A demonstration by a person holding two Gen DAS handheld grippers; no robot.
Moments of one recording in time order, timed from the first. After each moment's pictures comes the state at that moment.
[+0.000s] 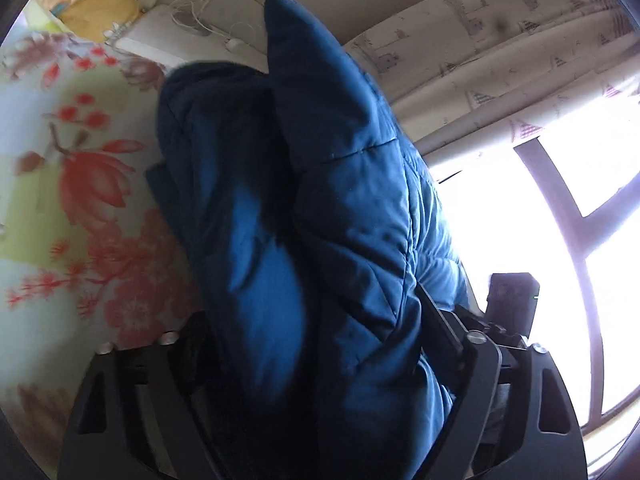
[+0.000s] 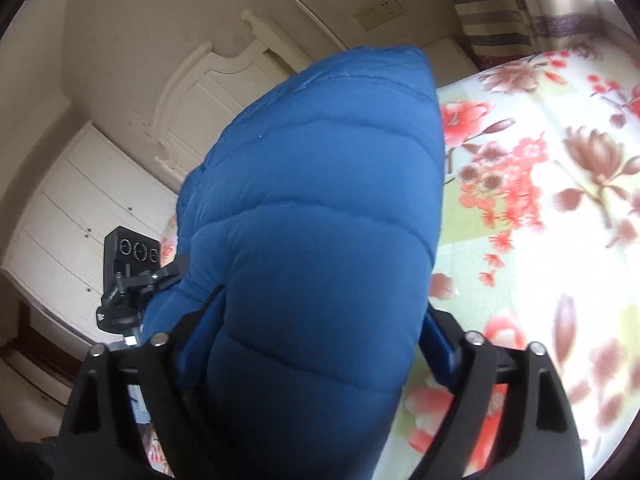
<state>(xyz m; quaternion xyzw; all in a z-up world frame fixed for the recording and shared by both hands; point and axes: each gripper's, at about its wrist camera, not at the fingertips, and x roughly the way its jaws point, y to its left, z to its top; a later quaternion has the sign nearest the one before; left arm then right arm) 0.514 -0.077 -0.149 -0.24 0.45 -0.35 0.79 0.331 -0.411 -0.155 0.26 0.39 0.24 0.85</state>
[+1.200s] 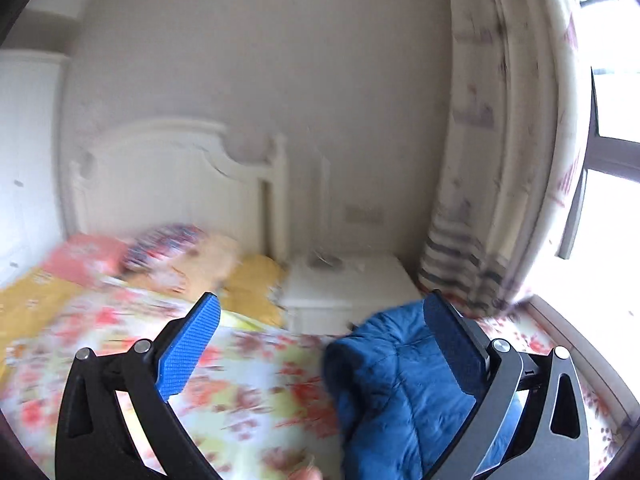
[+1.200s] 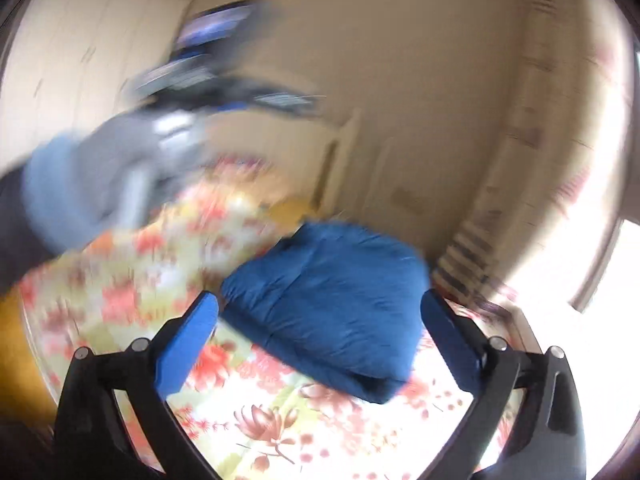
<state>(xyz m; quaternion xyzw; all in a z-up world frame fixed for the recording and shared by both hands) 0.326 -0.045 0.063 0.00 0.13 -0.04 0.99 0.082 -0.266 -0.008 -0.13 0.14 0.12 0.98</state>
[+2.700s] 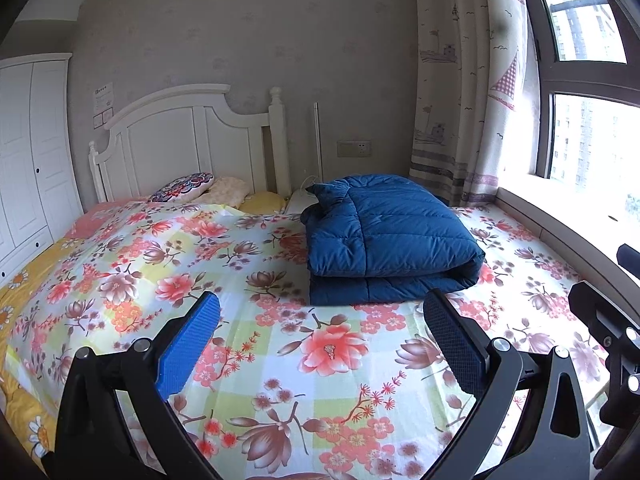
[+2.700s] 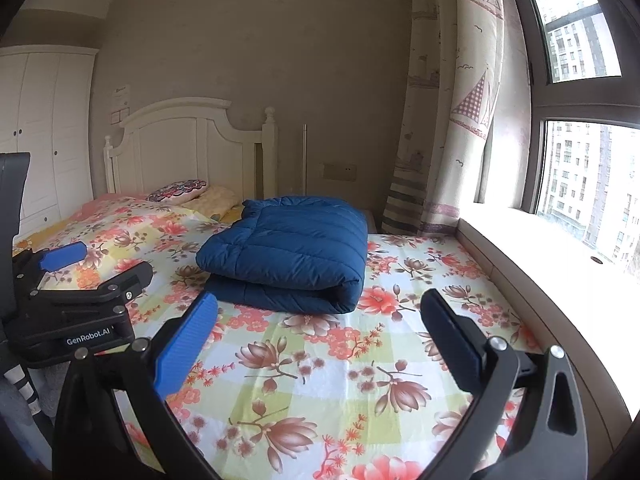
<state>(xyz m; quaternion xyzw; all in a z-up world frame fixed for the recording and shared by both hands) 0.145 -0.092 -0.072 0.04 0.20 -0.03 0.98 0.002 -0.314 -0.057 -0.01 0.16 0.02 0.99</state>
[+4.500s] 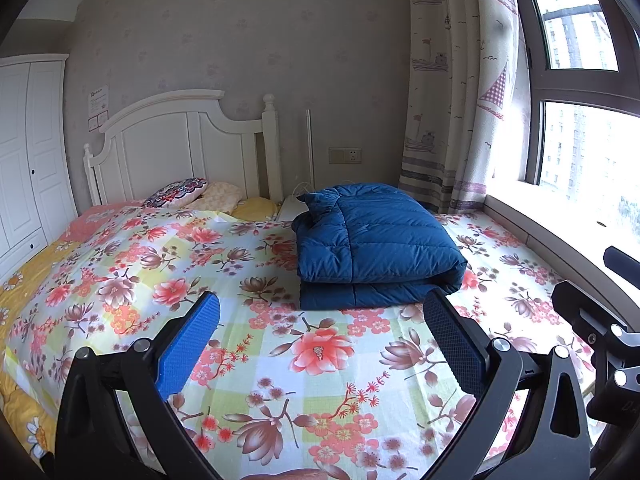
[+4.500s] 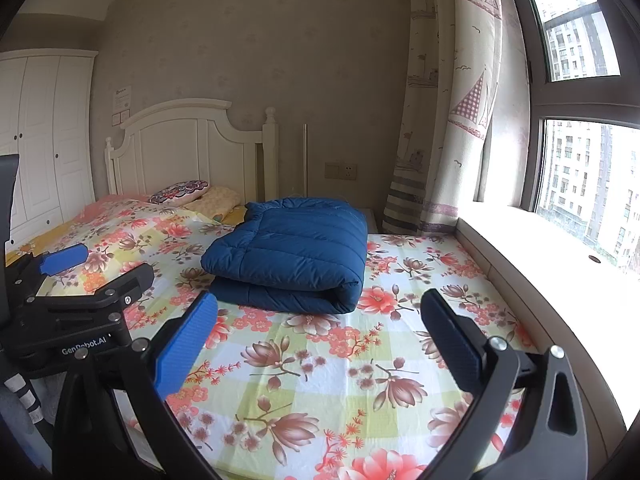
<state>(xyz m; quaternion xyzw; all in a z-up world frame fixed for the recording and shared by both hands) 0.131 -0.090 -0.058 0.03 0.19 -0.05 0.98 -0.010 -0.317 -0.047 -0.01 0.16 0.03 0.99</state>
